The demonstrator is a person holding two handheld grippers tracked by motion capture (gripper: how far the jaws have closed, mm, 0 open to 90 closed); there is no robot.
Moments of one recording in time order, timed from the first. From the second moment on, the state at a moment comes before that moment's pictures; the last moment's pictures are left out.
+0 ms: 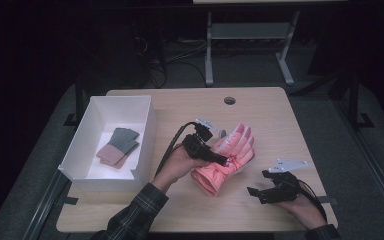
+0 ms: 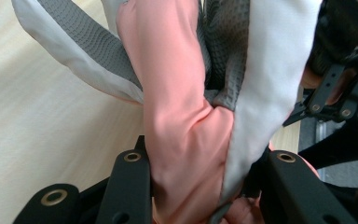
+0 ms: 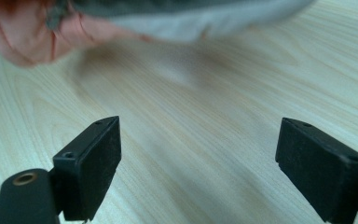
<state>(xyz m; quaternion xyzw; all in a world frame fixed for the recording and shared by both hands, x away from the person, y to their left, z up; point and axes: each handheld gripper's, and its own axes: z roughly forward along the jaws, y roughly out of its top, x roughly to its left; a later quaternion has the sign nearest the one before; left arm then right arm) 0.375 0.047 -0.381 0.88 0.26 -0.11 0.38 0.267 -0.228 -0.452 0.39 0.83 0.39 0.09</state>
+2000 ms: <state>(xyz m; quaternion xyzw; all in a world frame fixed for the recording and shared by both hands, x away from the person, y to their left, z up) 0.401 0.299 -0.267 0.79 0.46 0.05 0.40 0.273 -0.230 -0.463 0.39 0.84 0.37 0.10</state>
